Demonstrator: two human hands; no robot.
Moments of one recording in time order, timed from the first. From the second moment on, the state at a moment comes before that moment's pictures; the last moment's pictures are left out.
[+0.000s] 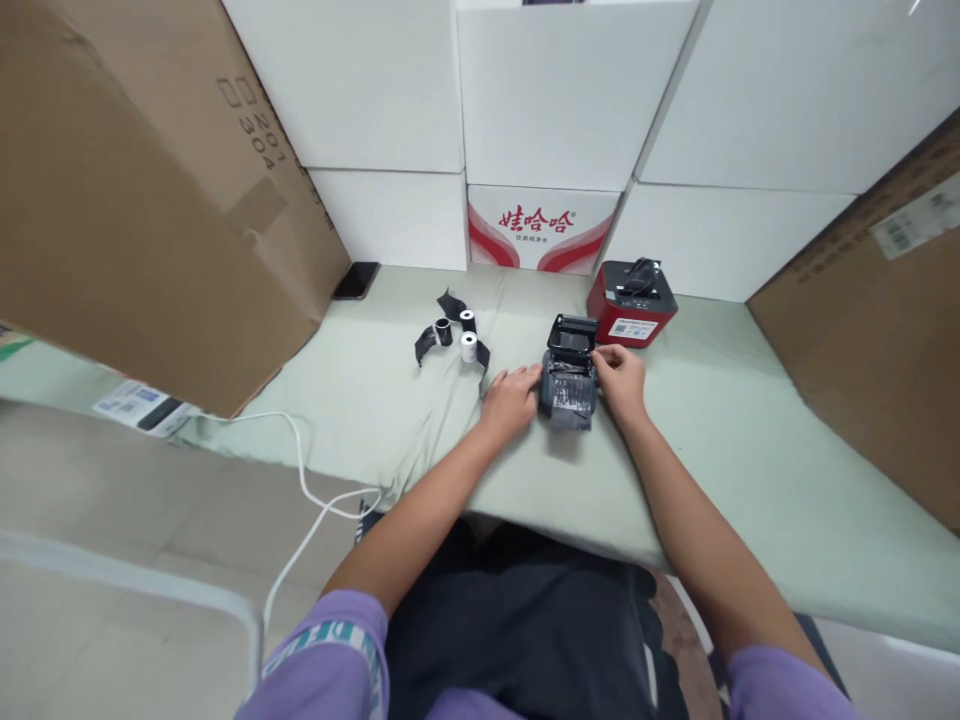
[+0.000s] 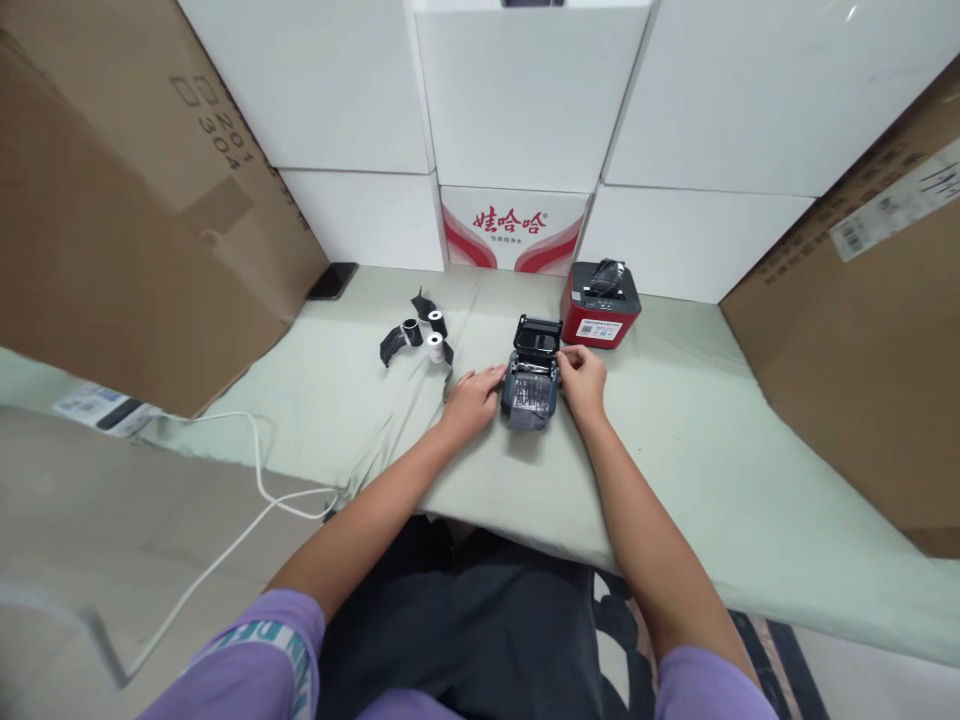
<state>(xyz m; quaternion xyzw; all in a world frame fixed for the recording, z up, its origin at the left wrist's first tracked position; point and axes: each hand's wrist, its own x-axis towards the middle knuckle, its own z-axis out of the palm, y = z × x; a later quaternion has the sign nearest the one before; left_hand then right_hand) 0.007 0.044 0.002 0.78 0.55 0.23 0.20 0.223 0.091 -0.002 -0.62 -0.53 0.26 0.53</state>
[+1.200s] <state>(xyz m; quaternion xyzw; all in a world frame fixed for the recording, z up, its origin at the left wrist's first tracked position) 0.006 0.047 -0.003 0.78 0.55 0.24 0.19 0.039 0.071 0.118 -0.37 -0.76 0.38 0.37</state>
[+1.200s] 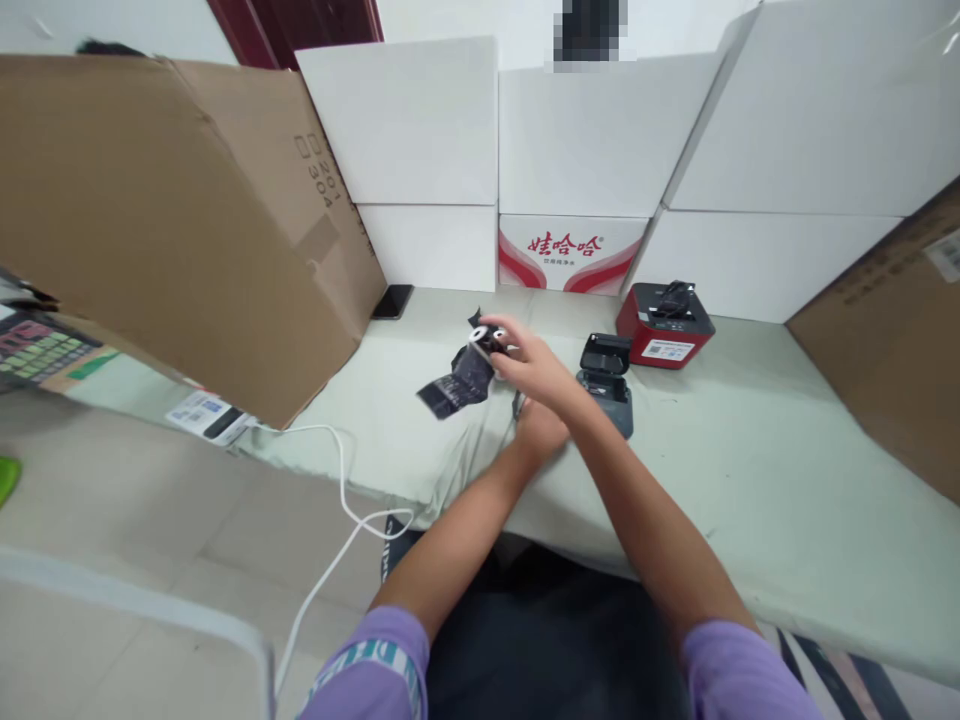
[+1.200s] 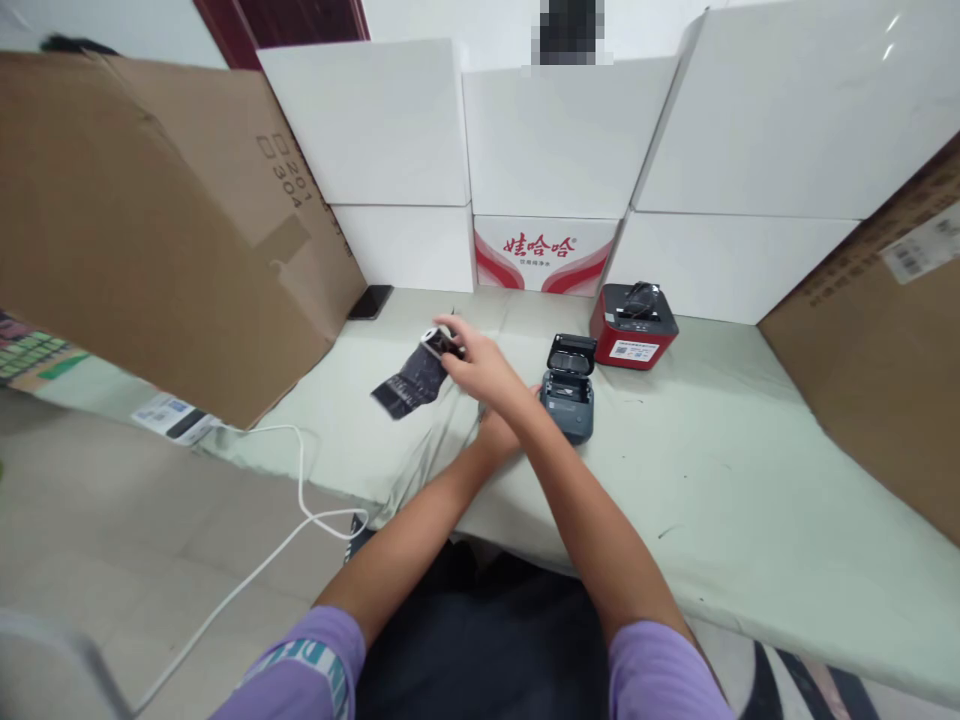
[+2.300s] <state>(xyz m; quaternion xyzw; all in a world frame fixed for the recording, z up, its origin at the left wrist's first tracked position) 0.007 0.049 0.005 0.77 0.56 0.25 0.20 -0.039 0.032 0.053 -0.24 -0.97 0.02 0.05</state>
